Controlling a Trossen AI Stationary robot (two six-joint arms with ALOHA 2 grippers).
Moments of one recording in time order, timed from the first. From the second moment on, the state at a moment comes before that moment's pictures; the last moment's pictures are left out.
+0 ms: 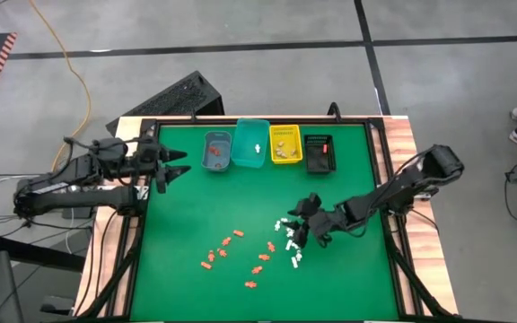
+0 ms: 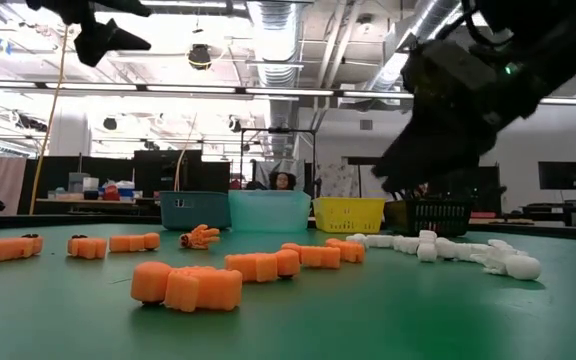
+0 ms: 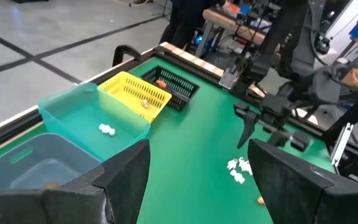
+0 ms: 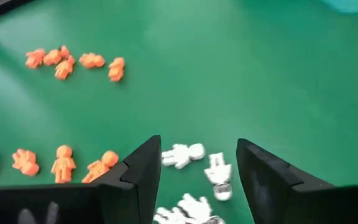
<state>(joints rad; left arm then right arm) 0.24 0.47 0.69 -0.40 -0.06 -0.37 0.38 1.48 0.61 0.22 0.50 0.68</state>
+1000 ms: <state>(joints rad) 0.24 0.47 0.66 -0.39 -0.06 -0.34 0.35 1.72 0.67 0.17 0.52 0.77</state>
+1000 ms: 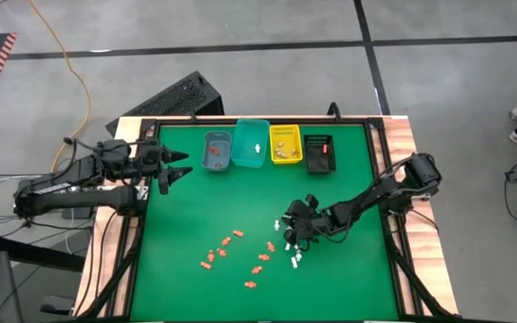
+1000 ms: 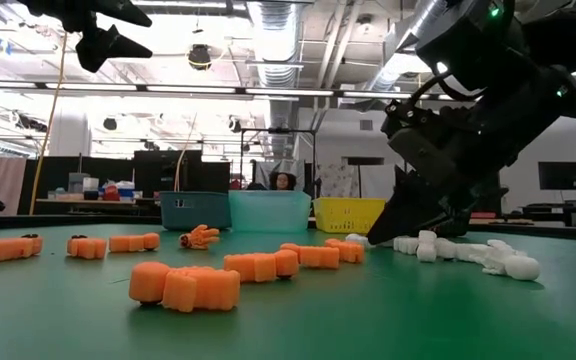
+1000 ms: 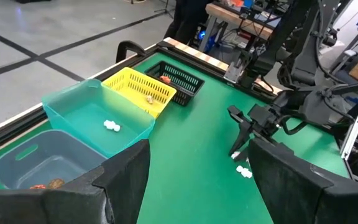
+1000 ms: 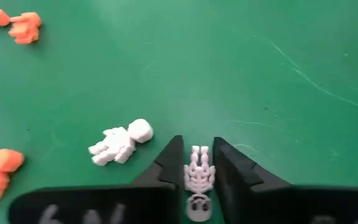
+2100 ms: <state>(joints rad) 0.24 0.47 0.66 -0.39 -0.07 -0.32 0.14 1.62 0.91 0.11 0.53 0.44</state>
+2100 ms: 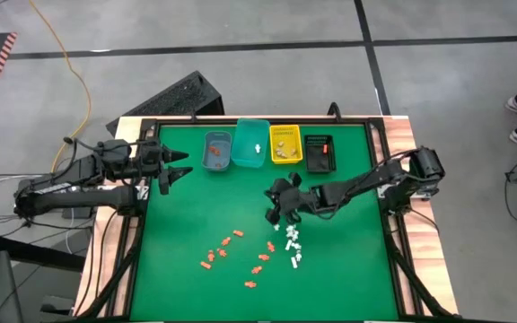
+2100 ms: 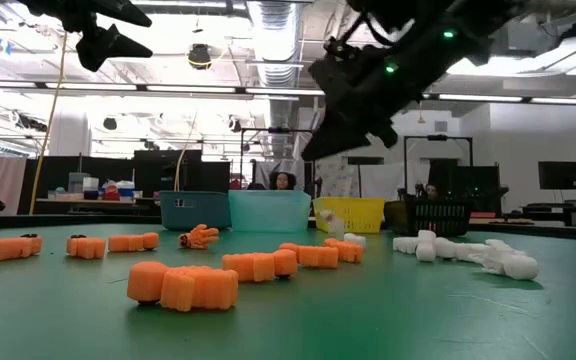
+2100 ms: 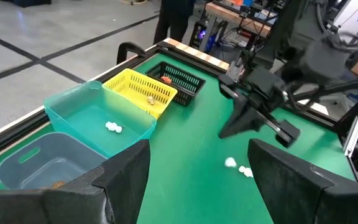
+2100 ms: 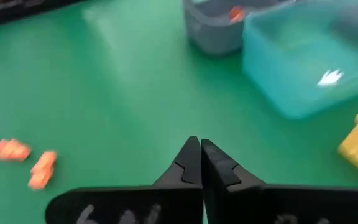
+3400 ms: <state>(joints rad) 0.24 0.47 0.66 -0.41 -0.07 -0.30 0.10 1.62 0.97 -0.17 0.05 -0.06</state>
